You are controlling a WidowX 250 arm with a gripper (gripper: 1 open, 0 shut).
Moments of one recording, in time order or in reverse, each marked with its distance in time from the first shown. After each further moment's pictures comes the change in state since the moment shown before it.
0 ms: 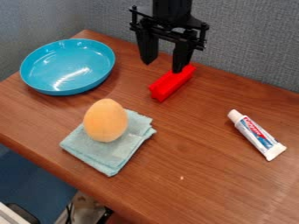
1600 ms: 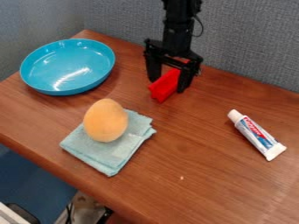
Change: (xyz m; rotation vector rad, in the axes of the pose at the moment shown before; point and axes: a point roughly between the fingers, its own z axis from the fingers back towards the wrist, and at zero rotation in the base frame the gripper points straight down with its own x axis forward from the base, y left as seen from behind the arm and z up) arm 0.074 0.032 -0.088 0.029 0.090 -0.024
